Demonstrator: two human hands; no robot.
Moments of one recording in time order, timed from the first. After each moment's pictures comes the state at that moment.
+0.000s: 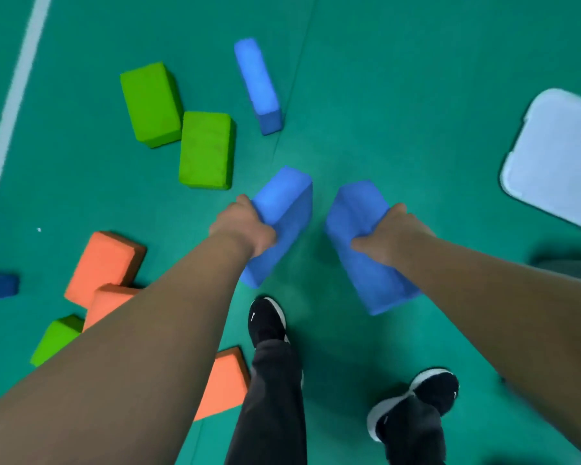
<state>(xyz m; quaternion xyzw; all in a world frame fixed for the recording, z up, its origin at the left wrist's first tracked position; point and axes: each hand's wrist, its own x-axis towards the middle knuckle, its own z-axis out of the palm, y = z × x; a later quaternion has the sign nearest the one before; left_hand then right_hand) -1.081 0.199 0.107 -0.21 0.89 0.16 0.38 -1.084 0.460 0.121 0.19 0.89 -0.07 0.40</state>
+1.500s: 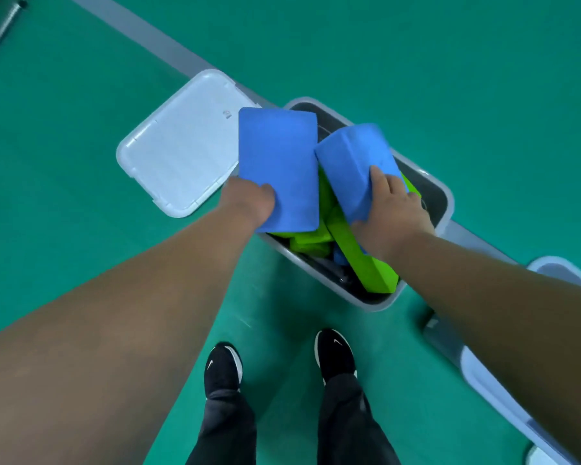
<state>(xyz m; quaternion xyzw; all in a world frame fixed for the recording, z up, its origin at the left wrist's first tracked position) -0.960 1.008 0.169 0.23 0.90 0.07 0.37 -0.738 1.056 0.196 0.58 0.76 -0.23 0.16</state>
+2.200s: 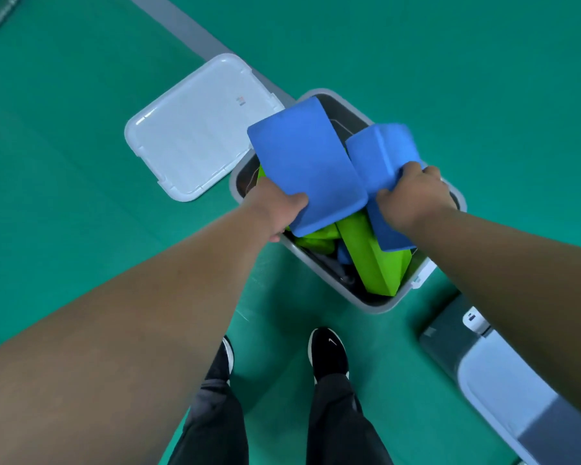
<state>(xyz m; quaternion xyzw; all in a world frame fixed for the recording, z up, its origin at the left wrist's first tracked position) -0.947 0.984 0.165 0.21 0.81 0.16 0.52 -0.746 1.092 0.189 0.64 0.72 -0.22 0.17</state>
